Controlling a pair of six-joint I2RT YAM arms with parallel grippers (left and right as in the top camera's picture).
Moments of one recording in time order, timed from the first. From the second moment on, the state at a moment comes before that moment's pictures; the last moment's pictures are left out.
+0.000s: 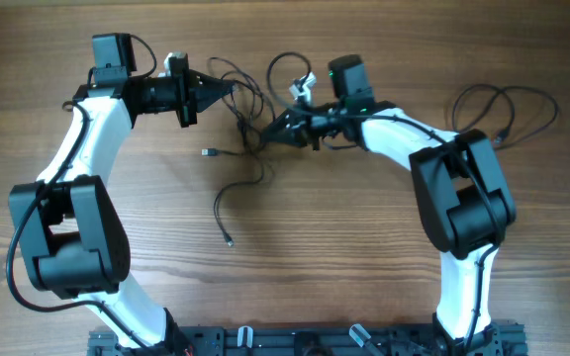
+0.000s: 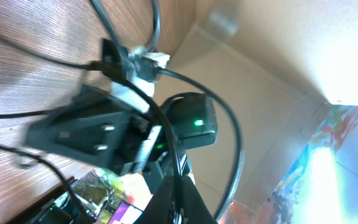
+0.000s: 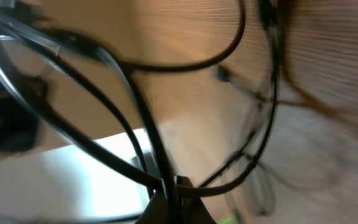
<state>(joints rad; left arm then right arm) 0.09 1.90 1.36 -0.44 1.29 -1.09 0.40 2.16 1.33 -0.01 -1.10 0.89</state>
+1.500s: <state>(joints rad) 0.26 1.80 1.36 1.16 1.56 -2.09 0.44 1.94 1.39 -0.42 -0.58 0.49</state>
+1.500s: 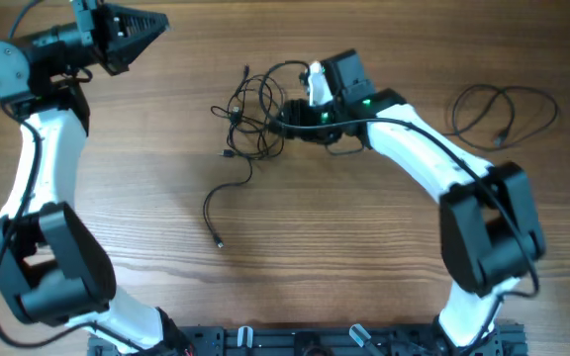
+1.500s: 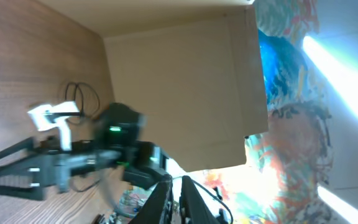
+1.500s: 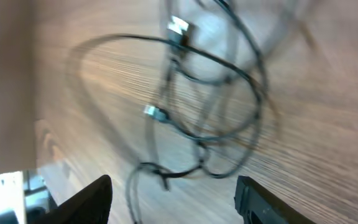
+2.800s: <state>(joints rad) 0.23 2.05 1.37 -0.40 0.72 -0.91 0.49 1.92 1.40 -0.40 -0.55 0.16</state>
